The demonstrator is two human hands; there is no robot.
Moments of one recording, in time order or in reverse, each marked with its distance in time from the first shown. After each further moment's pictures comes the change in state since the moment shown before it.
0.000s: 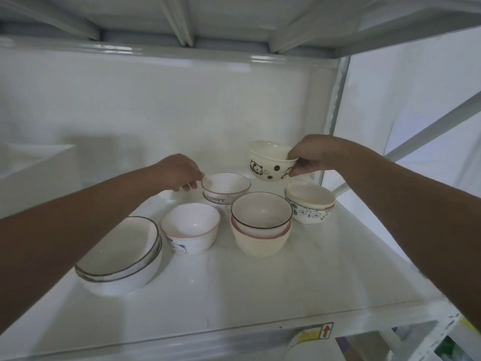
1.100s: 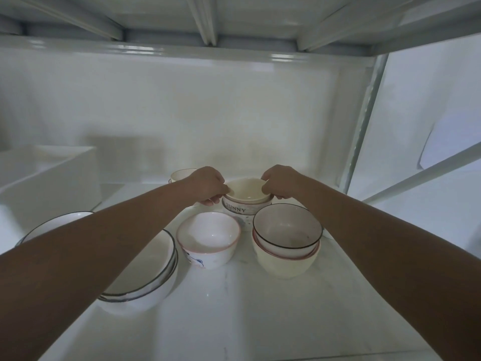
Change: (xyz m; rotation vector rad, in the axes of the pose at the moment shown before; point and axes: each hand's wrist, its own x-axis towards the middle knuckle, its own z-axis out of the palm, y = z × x) left_hand 0.039 -0.013 0.029 -0.206 -0.003 -0.069; right_hand 0.050 -0.004 0.106 -0.575 -0.035 -0.190
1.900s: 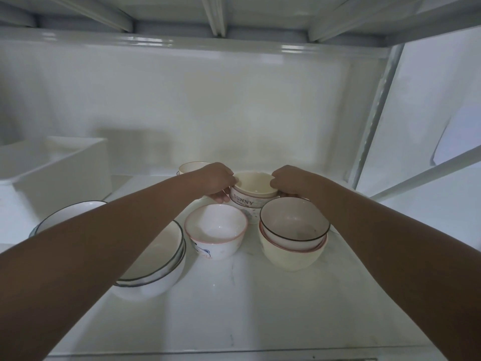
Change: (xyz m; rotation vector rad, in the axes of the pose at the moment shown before) left_hand 0.001 -0.002 0.003 -0.058 -0.089 -0.016; right_hand 0.004 0.007 0.010 -0.018 -0.042 0.005
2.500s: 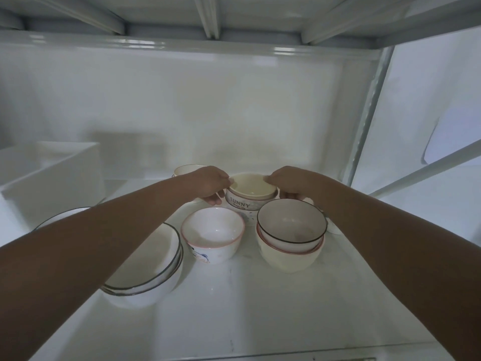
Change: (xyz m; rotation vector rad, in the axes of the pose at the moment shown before) left_hand 0.004 -0.004 -0.007 0.052 -0.035 0.024; right_hand -0.005 0.008 -0.010 0.264 -0.034 0.088
